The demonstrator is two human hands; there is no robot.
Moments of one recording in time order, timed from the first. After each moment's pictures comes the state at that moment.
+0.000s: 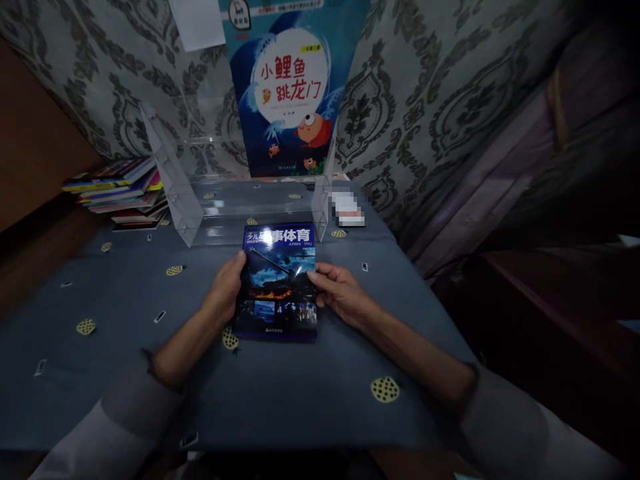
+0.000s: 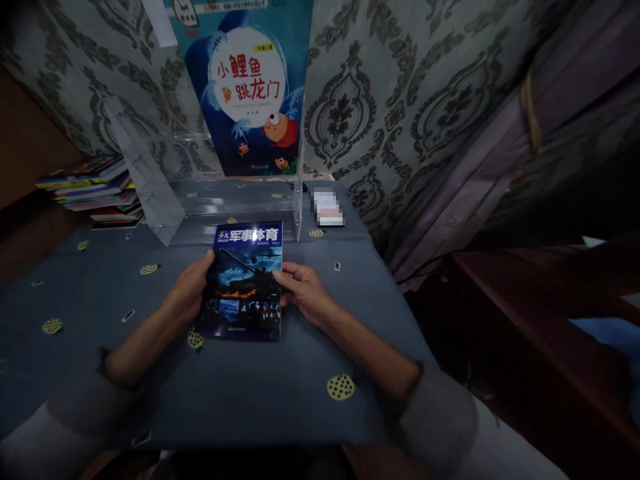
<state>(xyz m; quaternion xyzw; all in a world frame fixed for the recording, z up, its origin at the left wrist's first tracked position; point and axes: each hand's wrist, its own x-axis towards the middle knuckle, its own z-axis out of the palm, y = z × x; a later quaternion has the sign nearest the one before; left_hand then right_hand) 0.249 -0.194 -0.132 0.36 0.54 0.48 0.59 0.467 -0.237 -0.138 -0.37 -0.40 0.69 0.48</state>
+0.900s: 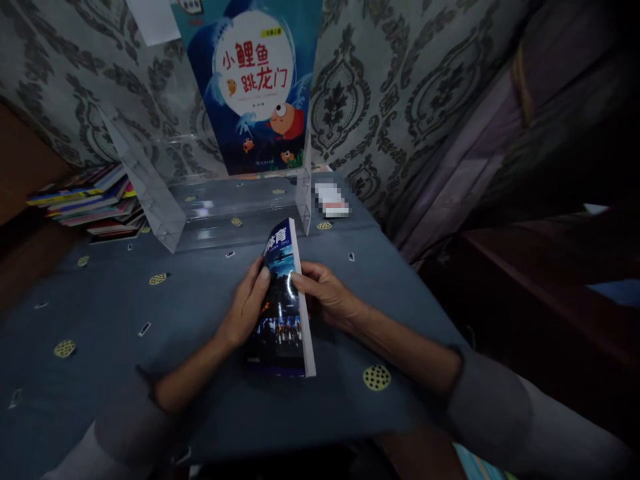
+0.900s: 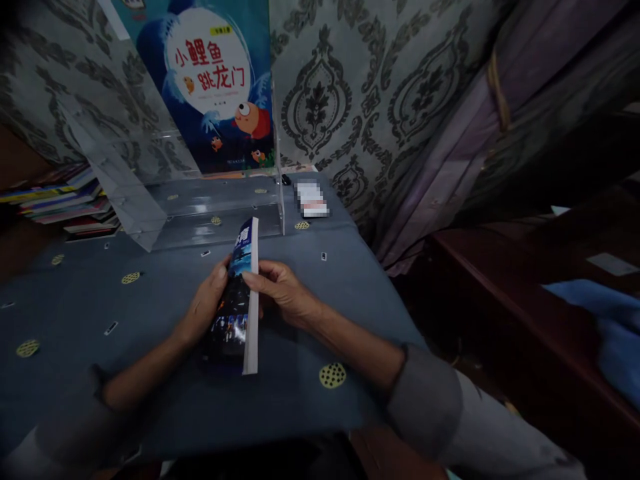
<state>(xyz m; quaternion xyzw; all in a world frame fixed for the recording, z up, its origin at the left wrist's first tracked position) 0.278 -0.237 -0.122 0.61 0.46 0.41 0.50 0.448 -0.254 -0.120 -0.30 -0.39 0.72 0.49</state>
